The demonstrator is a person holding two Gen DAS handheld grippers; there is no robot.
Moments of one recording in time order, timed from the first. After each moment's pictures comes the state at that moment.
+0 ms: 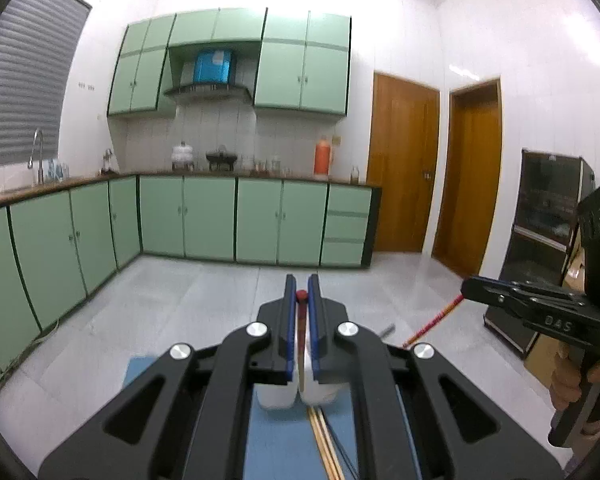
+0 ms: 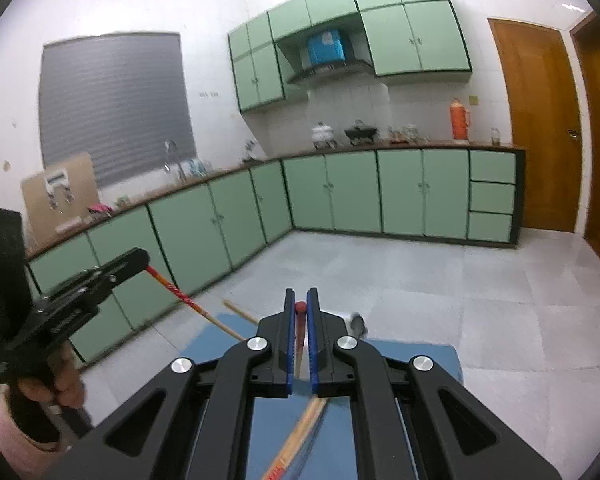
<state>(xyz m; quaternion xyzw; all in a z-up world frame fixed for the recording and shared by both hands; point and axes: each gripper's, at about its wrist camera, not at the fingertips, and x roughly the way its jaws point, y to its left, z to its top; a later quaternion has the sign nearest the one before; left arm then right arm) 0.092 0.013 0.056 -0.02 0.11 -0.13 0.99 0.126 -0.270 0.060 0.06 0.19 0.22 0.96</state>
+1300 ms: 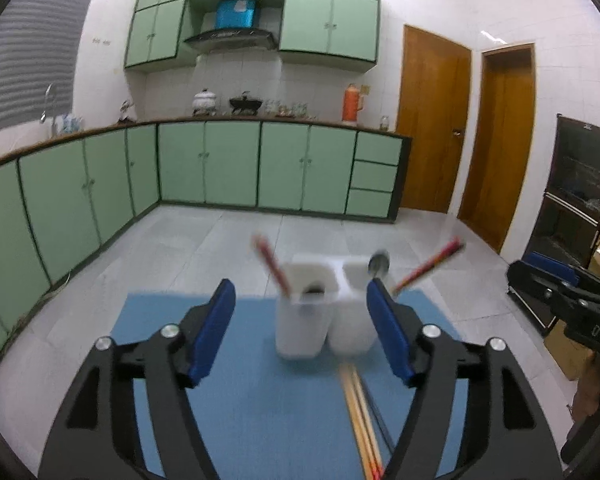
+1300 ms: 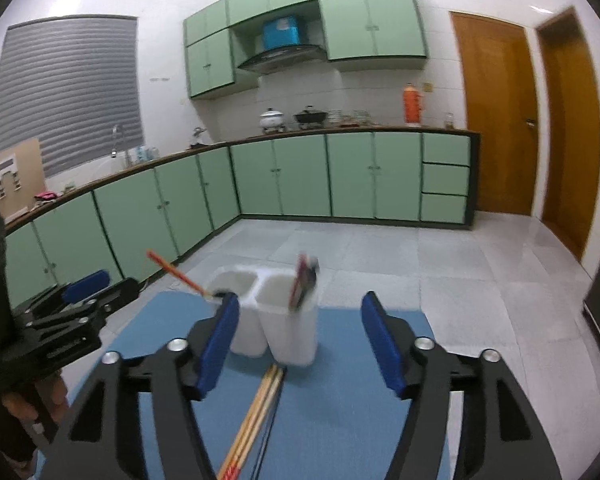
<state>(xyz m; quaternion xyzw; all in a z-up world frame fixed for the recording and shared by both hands) 0.143 0.021 -0.056 -0.03 0.21 -0.08 0.97 0.143 -0.253 -0.050 0.05 0.21 0.10 0.97</state>
